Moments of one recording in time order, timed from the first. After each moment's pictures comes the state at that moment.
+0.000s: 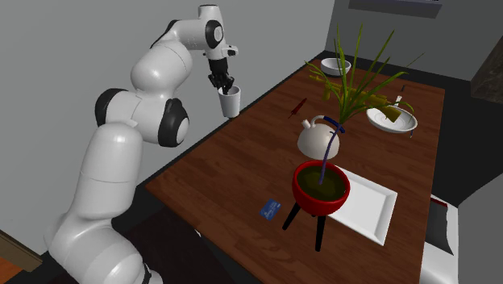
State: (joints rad) arm 0.31 0.66 0.38 -0.91 -0.32 1.50 0.40
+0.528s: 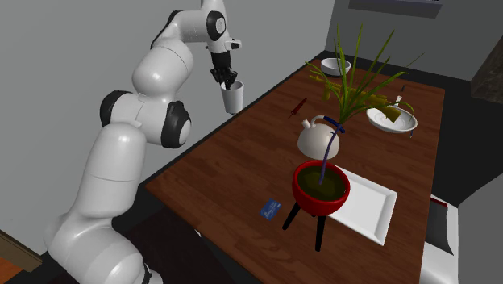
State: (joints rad) arm 0.32 0.70 0.37 -0.76 -0.33 1.39 0.36
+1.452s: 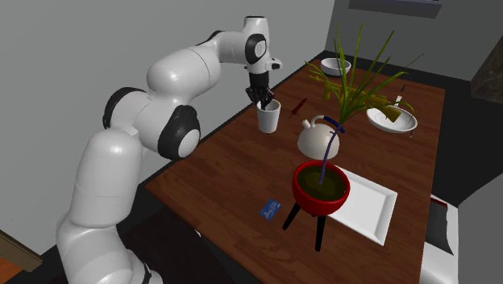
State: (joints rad) arm 0.03 0.55 0.34 -1.12 -0.28 1.63 0.14
